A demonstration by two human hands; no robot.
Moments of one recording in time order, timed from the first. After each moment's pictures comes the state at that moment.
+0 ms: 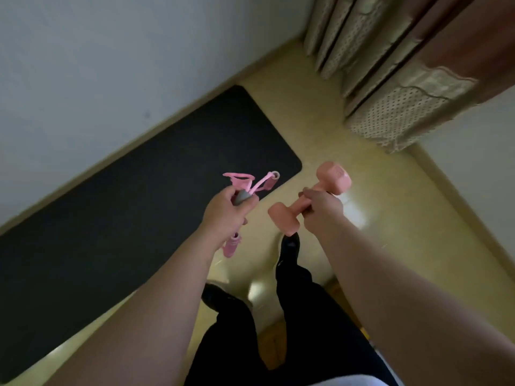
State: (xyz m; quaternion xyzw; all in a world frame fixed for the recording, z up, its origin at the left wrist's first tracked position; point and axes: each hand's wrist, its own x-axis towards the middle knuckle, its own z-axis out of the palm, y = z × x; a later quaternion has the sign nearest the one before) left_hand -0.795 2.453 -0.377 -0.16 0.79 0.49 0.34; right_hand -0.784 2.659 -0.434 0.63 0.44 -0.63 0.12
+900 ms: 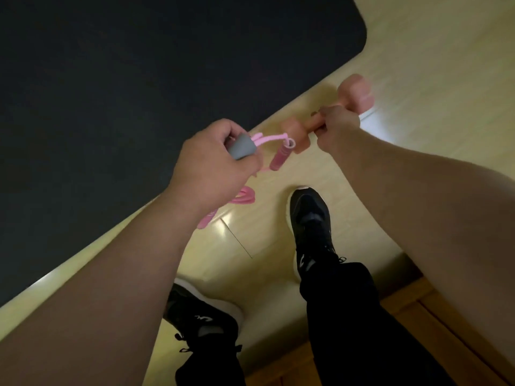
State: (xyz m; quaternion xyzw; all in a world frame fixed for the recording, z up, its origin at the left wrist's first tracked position) left_hand -0.782 2.464 -0.848 -0.14 0.83 0.42 0.34; right_hand -0.822 2.702 -1.013 0.62 0.48 -0.61 0.11
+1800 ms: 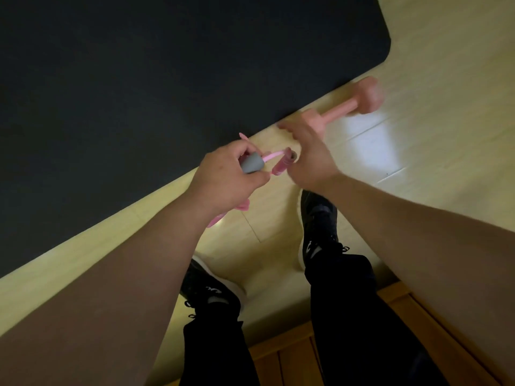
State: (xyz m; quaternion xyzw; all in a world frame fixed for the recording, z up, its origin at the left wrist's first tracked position) left_hand -0.749 2.420 -0.835 -0.14 0.80 0.43 0.38; right_hand -0.750 2.612 -0.916 0.09 0.85 -0.41 0.31
